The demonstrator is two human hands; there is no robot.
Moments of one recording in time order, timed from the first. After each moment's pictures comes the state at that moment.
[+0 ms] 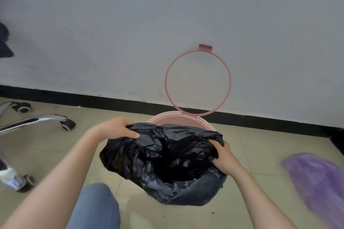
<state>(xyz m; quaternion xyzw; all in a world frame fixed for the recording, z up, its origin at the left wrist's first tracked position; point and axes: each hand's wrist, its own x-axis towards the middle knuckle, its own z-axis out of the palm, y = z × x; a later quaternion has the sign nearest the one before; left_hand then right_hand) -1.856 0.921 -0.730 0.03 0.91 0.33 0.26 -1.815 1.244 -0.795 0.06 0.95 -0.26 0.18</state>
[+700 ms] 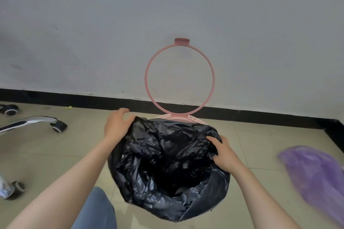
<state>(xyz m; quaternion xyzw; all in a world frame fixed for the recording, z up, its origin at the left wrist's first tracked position) -1.887 0.951 -0.791 -0.14 0.91 0.38 -0.04 -1.821 1.256 -0.798 0.04 0.95 -0.26 0.17</state>
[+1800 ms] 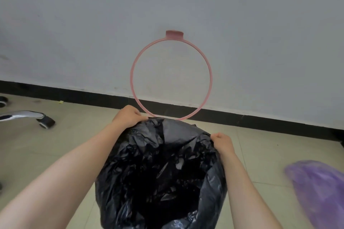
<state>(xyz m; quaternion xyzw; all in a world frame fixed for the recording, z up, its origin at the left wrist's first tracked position) -1.960 1.006 -0.801 -0.12 0.91 0.37 0.12 -1.917 1.284 -0.846 0.27 0.81 -0.51 0.04</state>
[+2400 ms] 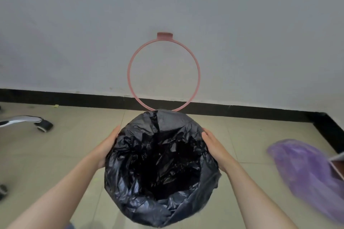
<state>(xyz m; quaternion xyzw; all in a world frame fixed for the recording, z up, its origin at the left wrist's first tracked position) -1.847 0.971 -0.812 -0.24 0.59 0.71 0.30 -1.829 1.275 -0.817 0.13 0.78 -0.59 0.16</state>
